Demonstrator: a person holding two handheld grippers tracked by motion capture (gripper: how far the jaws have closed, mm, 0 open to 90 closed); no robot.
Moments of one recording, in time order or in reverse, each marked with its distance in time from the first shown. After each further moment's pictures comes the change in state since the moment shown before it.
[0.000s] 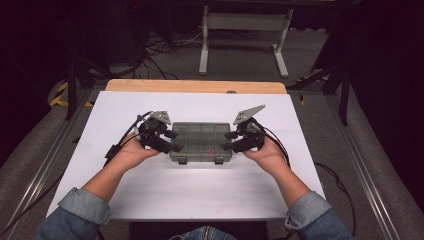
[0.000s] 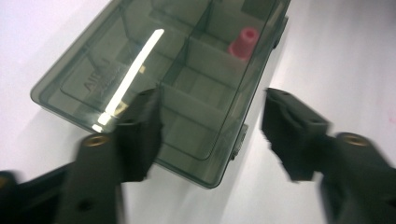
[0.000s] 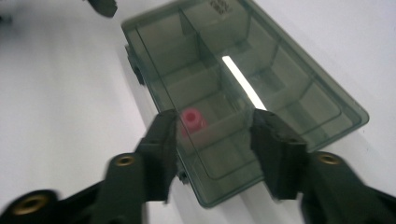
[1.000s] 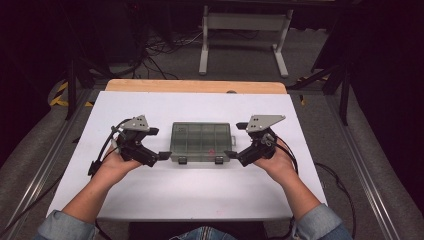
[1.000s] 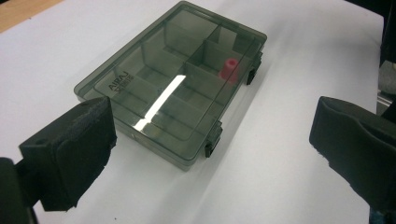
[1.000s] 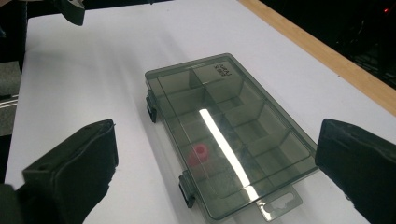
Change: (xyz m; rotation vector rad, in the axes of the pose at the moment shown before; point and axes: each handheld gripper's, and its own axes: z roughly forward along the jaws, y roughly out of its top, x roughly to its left) left arm -0.034 -0.038 -0.047 -0.217 0.103 -0.026; right arm 0.032 -0.011 -0.038 -0.227 -0.090 -0.124
